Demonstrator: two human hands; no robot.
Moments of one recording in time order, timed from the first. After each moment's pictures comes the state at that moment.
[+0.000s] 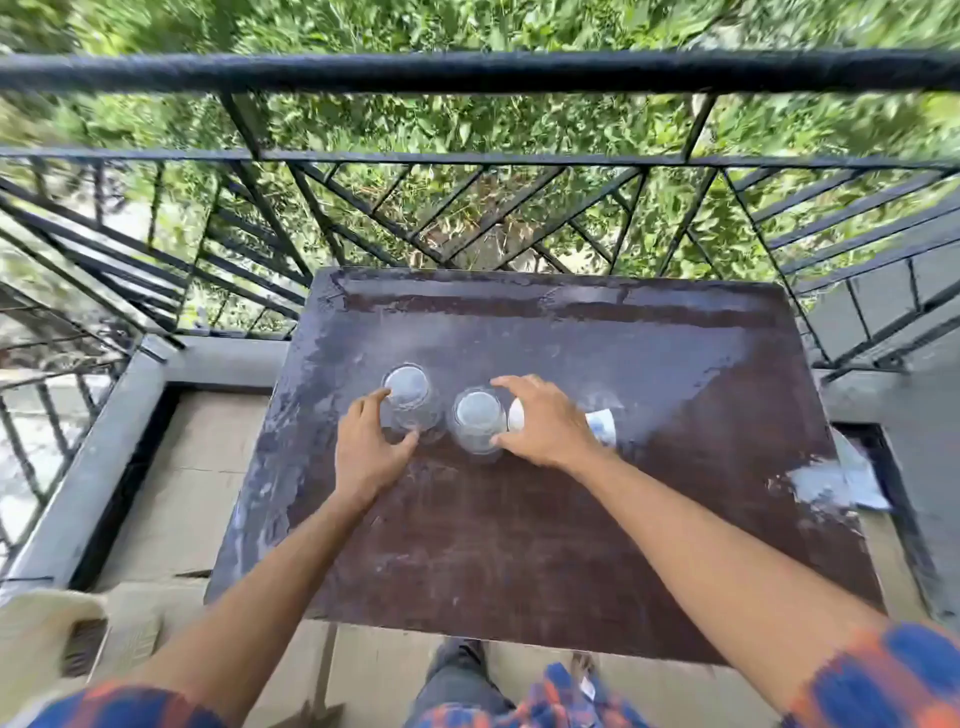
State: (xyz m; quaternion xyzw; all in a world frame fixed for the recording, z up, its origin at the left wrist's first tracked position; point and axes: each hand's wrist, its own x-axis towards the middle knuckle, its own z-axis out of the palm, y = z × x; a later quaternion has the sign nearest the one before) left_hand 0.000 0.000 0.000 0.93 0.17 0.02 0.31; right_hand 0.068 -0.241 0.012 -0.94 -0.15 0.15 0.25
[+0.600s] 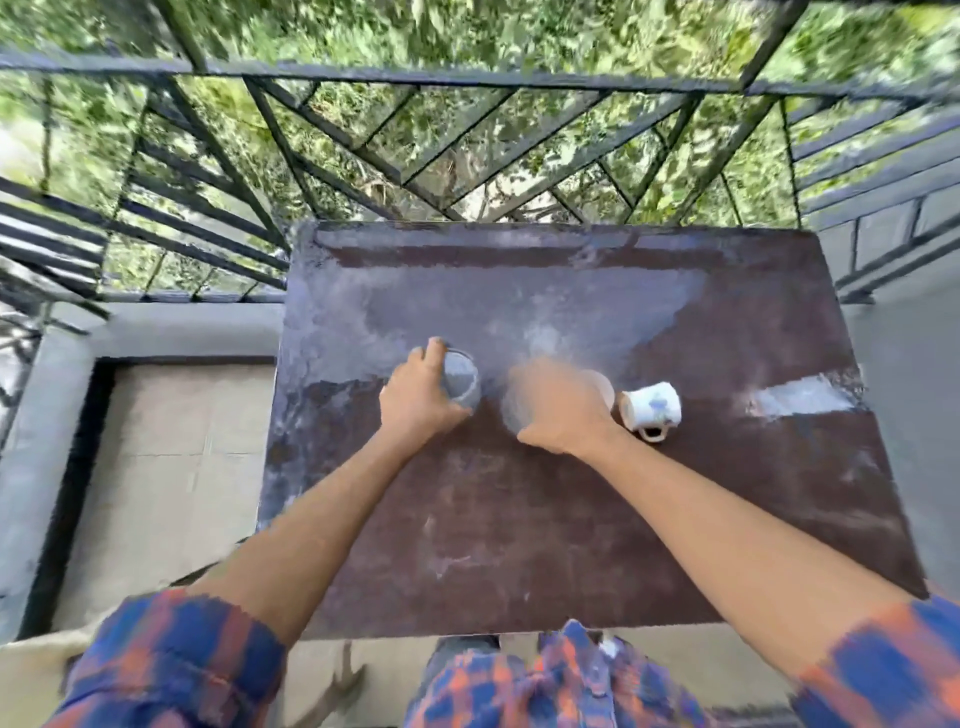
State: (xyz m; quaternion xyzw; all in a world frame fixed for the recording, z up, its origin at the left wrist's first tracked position) left_hand 0.087 0.034 -0.020 0.96 0.05 -0.16 0.24; right_hand 0.084 -0.171 -0.002 -0.97 -0.12 0.21 0.08
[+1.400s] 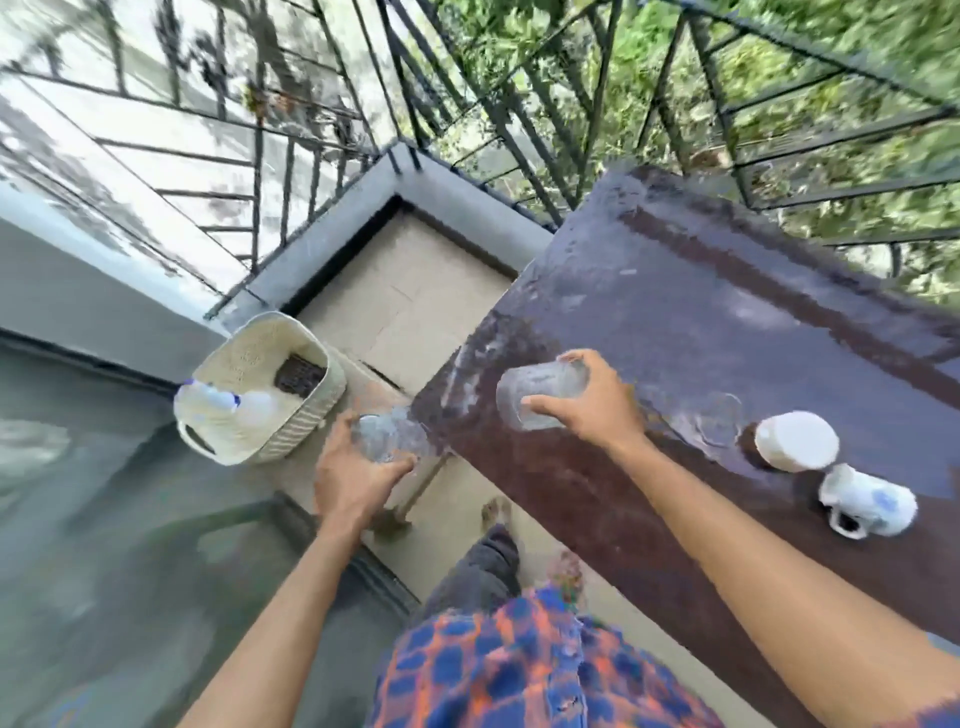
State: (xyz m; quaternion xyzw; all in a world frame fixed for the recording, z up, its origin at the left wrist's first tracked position) left_hand -0.276 0.151 -0.031 0.72 0.55 0.12 0.40; right_hand -0.019 -0.031 0.003 -0.85 -0.18 0.29 0.39
